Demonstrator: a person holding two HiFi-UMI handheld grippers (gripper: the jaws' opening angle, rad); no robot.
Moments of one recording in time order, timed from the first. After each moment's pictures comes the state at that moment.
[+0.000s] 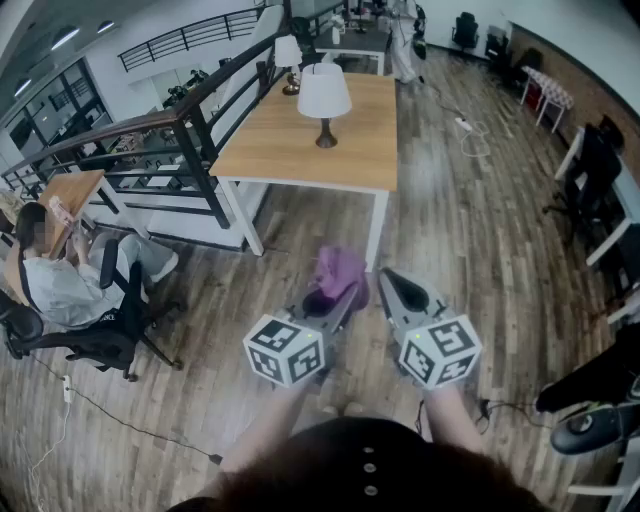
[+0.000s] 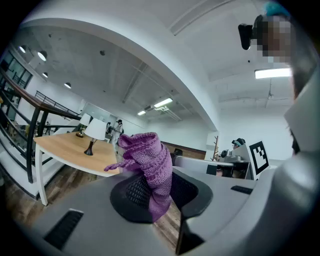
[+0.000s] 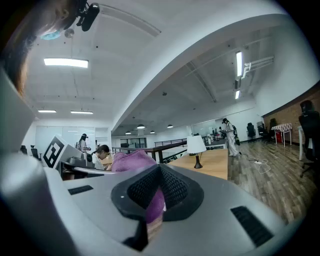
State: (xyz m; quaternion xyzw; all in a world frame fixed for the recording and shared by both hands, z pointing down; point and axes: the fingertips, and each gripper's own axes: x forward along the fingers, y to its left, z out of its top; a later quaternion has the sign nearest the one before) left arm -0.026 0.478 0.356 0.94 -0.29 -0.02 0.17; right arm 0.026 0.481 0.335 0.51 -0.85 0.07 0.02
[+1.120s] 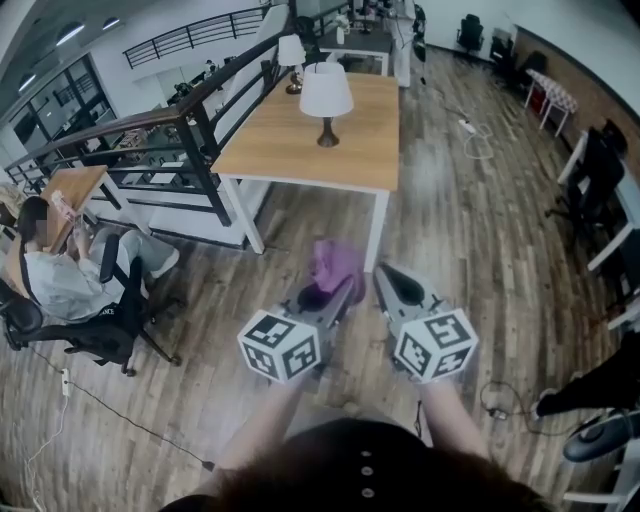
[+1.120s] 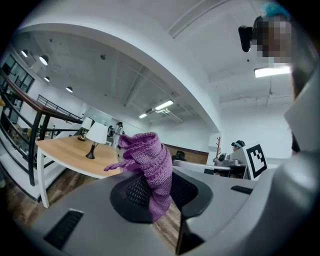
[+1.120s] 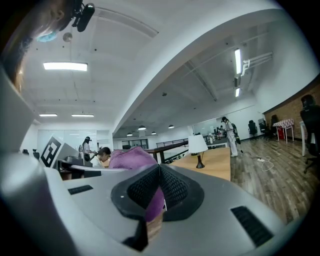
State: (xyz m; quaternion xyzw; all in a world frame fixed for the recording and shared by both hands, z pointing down) left arm -0.024 0.476 0.348 0.94 -0.31 -0.03 0.16; right arm 0.030 0.474 0.337 0.51 -0.86 0.08 0.01
